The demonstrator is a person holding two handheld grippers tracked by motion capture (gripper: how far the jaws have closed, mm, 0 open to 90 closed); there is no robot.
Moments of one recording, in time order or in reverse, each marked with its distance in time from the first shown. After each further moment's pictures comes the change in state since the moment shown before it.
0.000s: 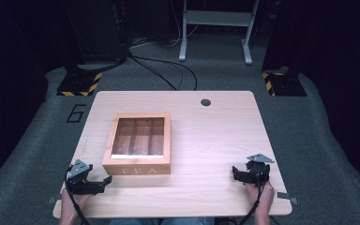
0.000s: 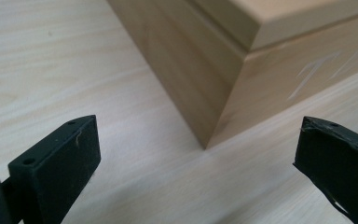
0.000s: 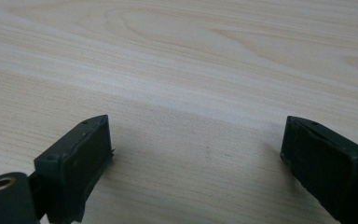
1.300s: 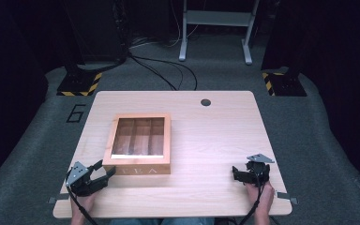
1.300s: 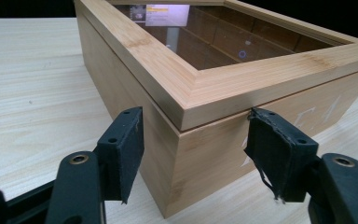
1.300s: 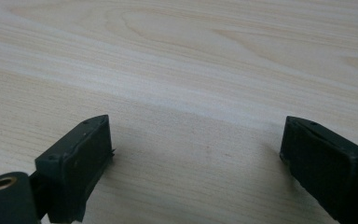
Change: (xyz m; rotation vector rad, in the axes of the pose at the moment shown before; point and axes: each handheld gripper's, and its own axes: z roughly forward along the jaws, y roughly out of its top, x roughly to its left) left arm -0.016 -0.008 0.004 -0.273 -0.040 -0.005; right arm 0.000 0.000 0.000 -0.003 0.001 -0.005
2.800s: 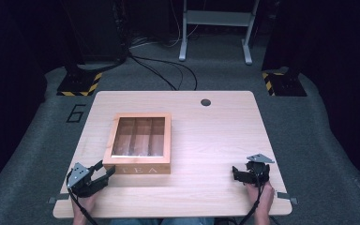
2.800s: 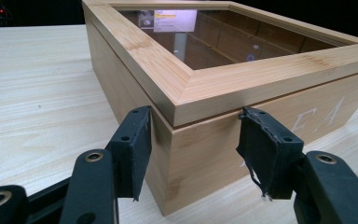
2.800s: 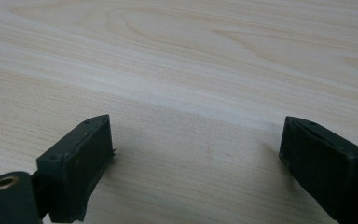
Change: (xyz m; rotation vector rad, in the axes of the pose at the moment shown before) left arm -0.005 0.000 -0.001 -0.019 0.044 0.011; right arm 0.000 0.000 0.000 -0.003 0.001 -0.005
